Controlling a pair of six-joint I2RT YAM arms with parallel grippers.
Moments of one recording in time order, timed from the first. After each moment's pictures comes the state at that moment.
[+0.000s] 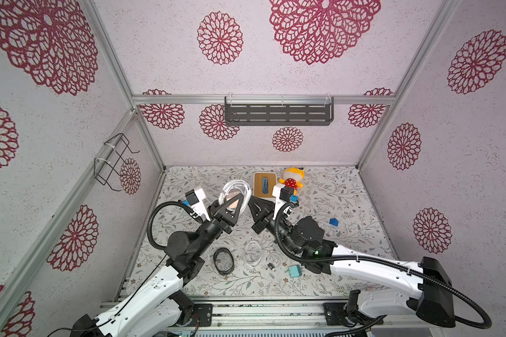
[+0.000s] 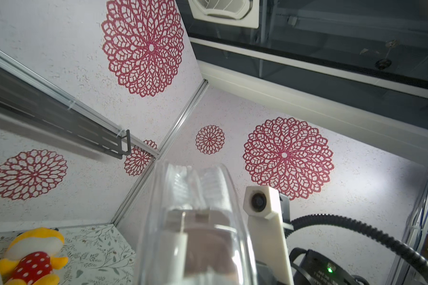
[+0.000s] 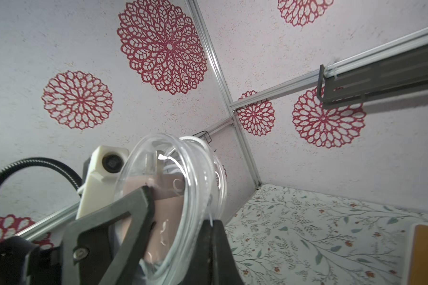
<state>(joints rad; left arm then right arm) -0.65 0.86 0.58 0.80 0.16 -0.77 1.15 1.28 1.00 0.56 0.32 0.30</state>
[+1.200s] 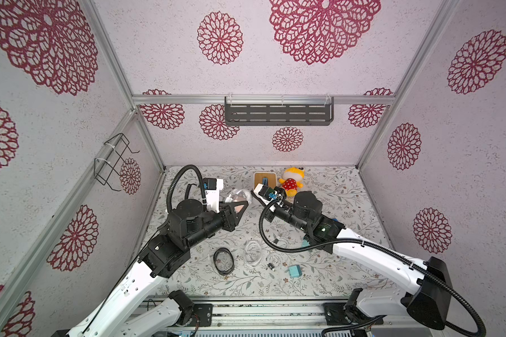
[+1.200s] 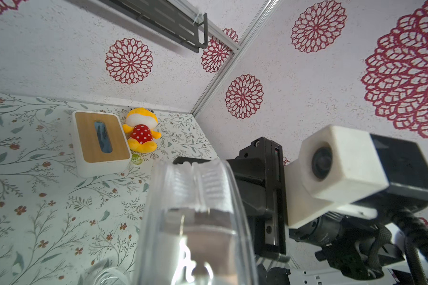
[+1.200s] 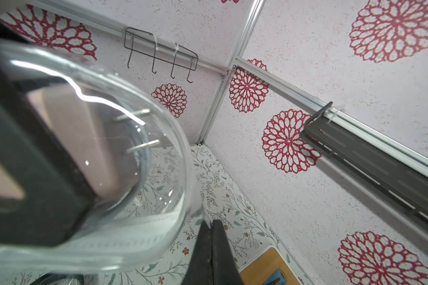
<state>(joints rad) -0.69 0.89 1.10 -0.44 0.11 -0.58 0.89 1.32 1.10 0.20 -0.07 -0.40</state>
